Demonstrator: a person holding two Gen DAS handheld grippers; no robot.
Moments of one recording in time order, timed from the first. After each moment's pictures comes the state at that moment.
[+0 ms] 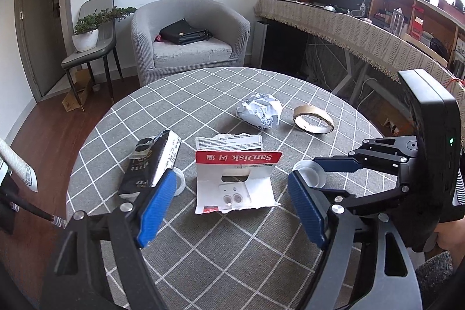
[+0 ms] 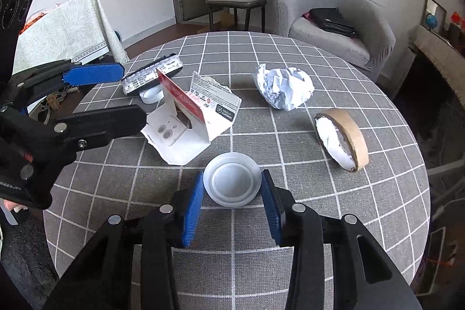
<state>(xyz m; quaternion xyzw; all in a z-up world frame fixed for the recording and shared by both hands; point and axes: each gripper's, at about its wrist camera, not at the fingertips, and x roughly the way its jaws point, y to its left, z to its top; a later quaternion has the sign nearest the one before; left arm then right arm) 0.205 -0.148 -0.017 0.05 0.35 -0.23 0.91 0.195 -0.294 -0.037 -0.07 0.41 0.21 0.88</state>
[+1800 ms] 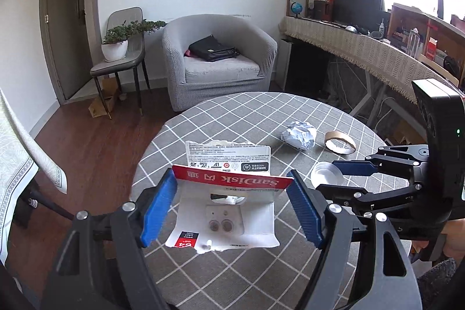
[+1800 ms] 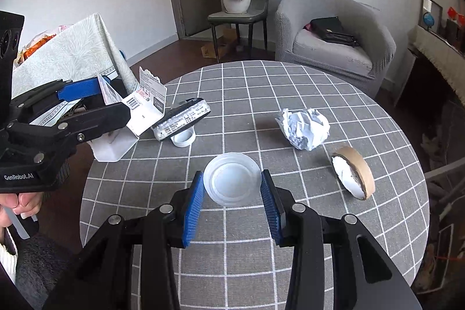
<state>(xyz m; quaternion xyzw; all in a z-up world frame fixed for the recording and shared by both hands) 0.190 -0.081 0.032 0.04 0.31 -0.17 0.93 0.192 -0.256 0.005 -0.04 0.39 0.22 0.89</state>
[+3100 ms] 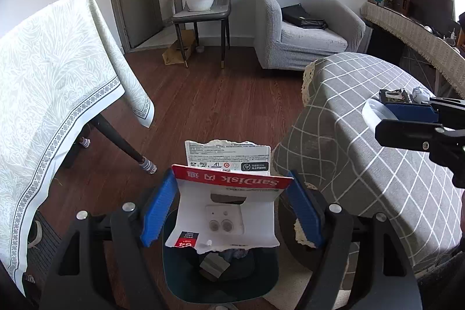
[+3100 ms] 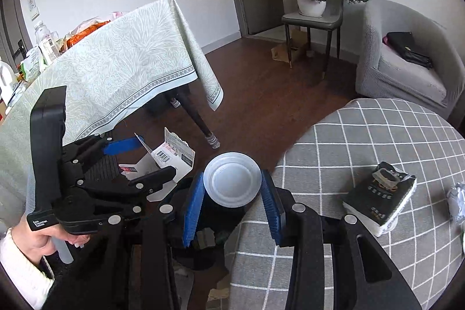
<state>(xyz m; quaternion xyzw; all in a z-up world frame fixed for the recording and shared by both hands) 0.176 0.129 -0.033 0.02 0.39 0.00 0.92 0.205 -0.047 0.020 -0.03 0.39 0.35 0.85</state>
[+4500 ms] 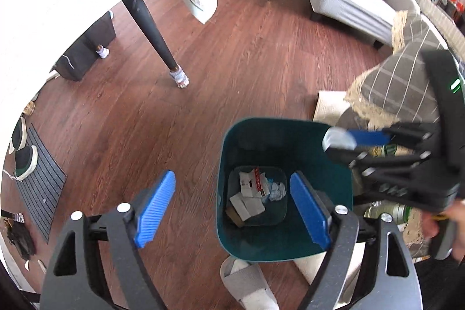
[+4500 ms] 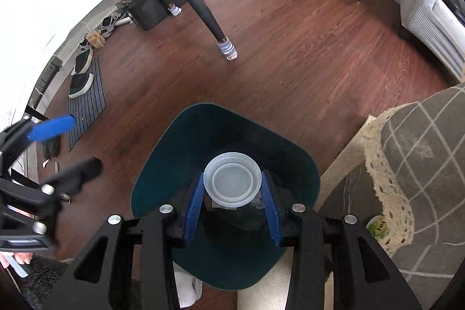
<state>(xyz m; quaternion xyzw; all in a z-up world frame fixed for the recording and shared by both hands) 0.156 0.266 -0.139 -0.07 0.52 0.06 0.85 0.231 0.127 -0.161 -0.12 0.57 0.34 0.74</state>
